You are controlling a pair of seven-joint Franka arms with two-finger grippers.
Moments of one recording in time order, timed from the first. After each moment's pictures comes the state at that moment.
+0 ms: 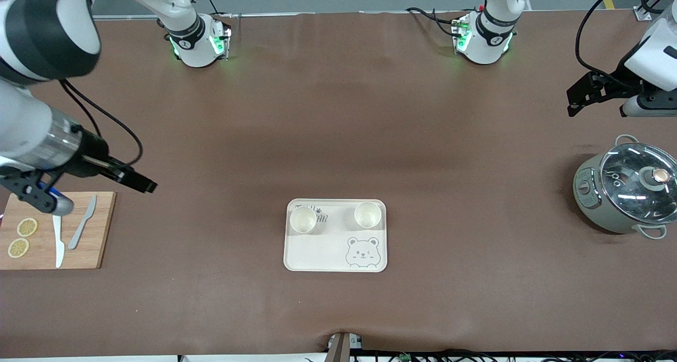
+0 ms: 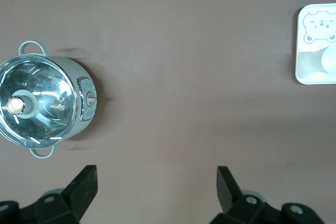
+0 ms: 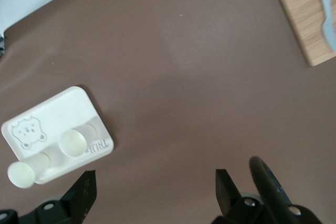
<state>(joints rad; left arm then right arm) 0.00 -0.05 -0.11 -1.58 0.05 1.57 -0.06 0.15 0.29 -0.04 -1.25 0.12 1.54 0.56</state>
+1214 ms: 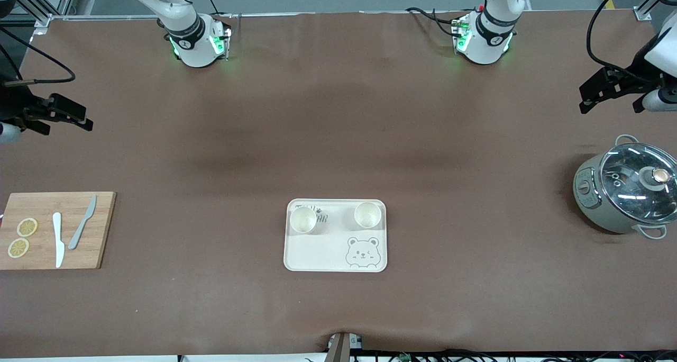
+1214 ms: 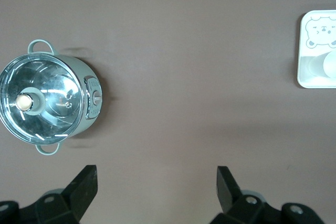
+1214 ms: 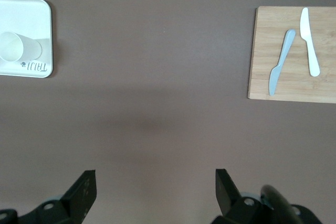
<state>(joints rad) 0.02 -0.06 -0.11 -1.55 0.05 1.55 -0.06 -0.04 -0.01 -0.04 -1.61 0.08 1.56 -0.14</state>
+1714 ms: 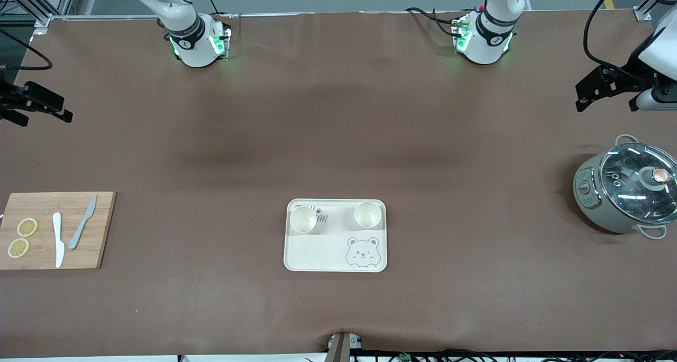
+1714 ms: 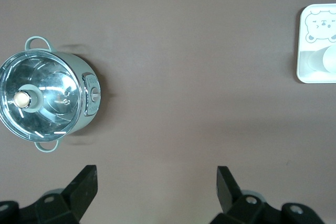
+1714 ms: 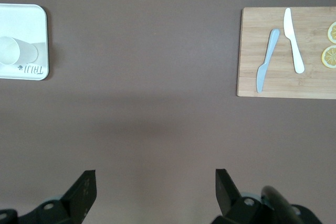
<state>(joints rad) 0.01 -0.06 -0.11 -1.55 0.05 1.53 -0.06 -0.08 -0.03 -0.04 -1.59 0.08 1.53 -0.15</state>
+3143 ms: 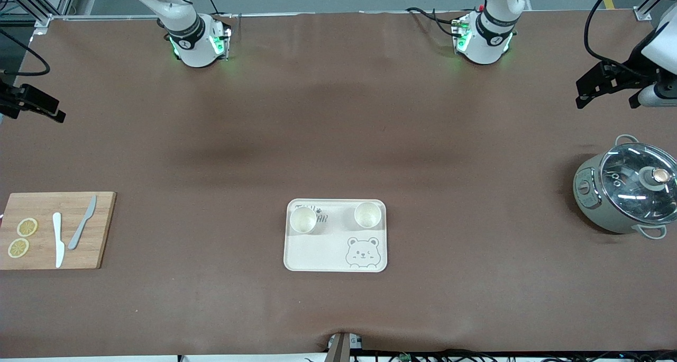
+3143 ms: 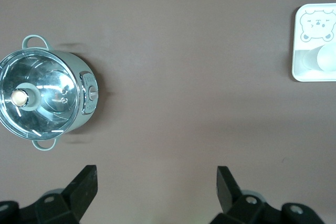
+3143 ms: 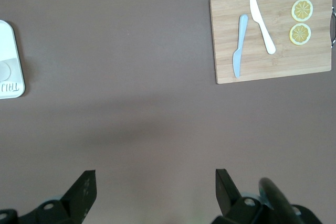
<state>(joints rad) 0.01 -0.06 -0.11 -1.54 0.04 1.51 -0.06 -0.08 -0.03 -0.02 -1.57 0.00 1.51 0.00</state>
